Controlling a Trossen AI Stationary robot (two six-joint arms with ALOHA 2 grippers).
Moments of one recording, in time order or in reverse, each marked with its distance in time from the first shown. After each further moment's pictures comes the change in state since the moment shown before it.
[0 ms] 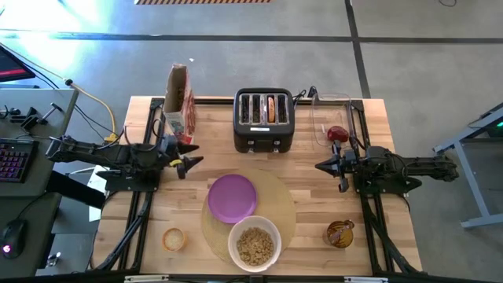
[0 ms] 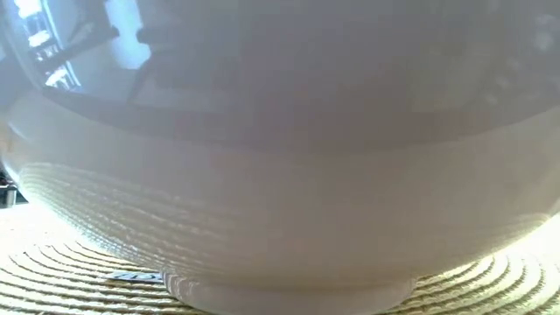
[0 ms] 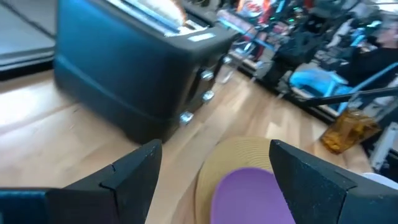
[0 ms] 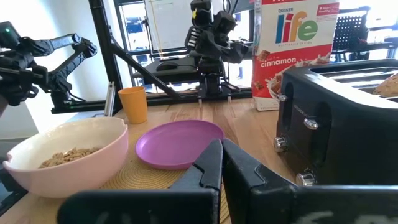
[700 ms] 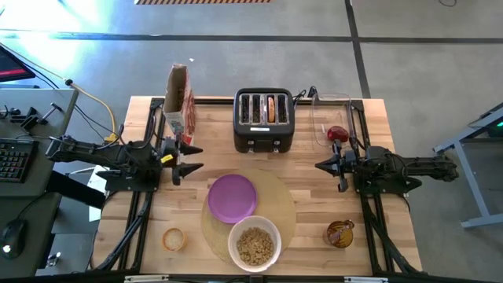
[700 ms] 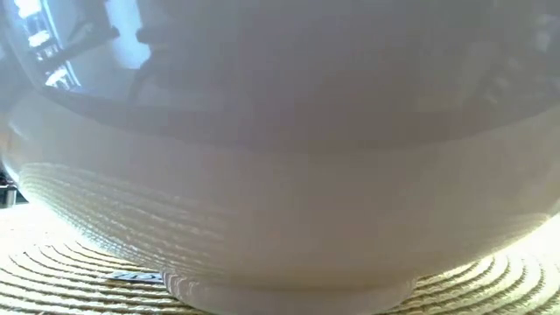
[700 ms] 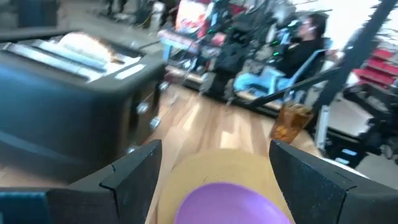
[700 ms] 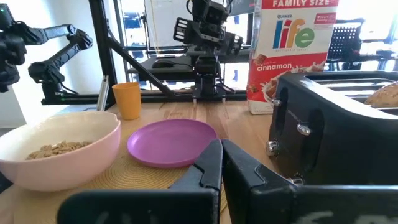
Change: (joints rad) left arm 0.000 0.000 0.000 0.181 0.189 0.220; right arm 0.000 0.000 0.000 0.000 0.013 -0.064
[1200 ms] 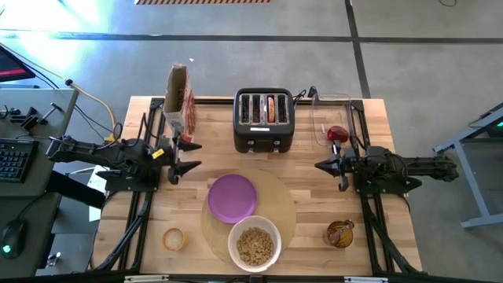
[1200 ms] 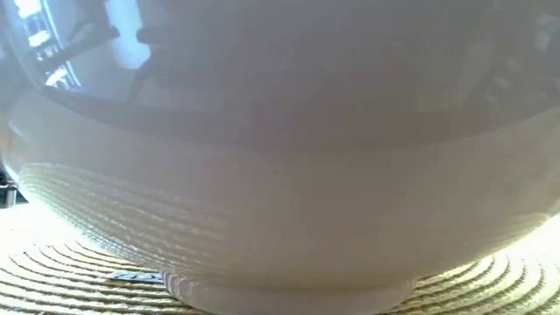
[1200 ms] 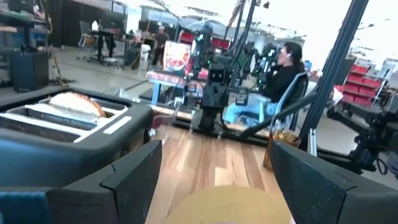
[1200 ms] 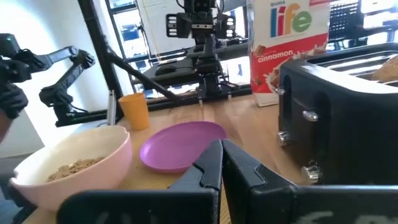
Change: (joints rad) left arm 0.000 0.000 0.000 0.162 0.021 0.125; right arm 0.000 0.000 0.000 0.000 0.013 0.151
